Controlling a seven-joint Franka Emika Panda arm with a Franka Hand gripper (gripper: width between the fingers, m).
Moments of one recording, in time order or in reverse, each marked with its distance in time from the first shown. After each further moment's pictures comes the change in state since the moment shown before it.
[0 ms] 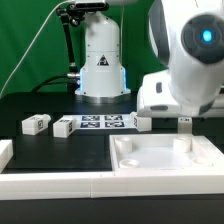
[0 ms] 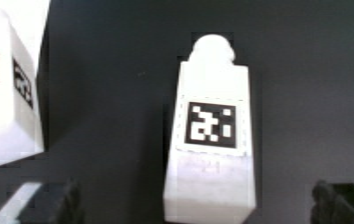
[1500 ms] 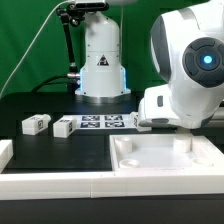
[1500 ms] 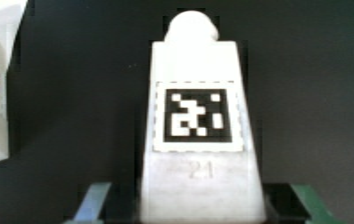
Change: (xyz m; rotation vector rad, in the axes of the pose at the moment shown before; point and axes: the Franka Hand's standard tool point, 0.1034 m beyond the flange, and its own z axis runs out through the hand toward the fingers) arm 0.002 0.002 0.022 -0.009 -0.026 0.006
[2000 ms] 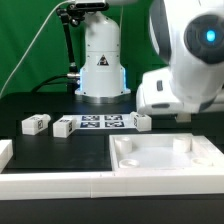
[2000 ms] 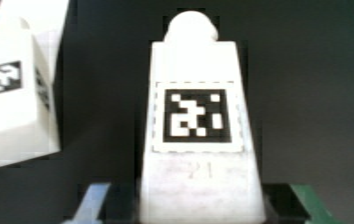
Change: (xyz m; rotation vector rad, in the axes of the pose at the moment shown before) arm -0.027 0.003 -0.053 0.000 -0.006 -0.067
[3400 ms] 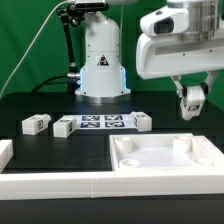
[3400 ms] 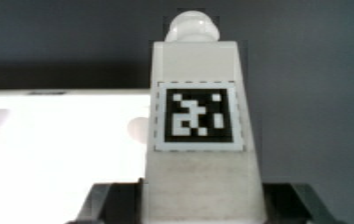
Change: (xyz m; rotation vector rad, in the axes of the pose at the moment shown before) arm 0.006 -0.010 -0.095 -0.040 0.931 -0.144
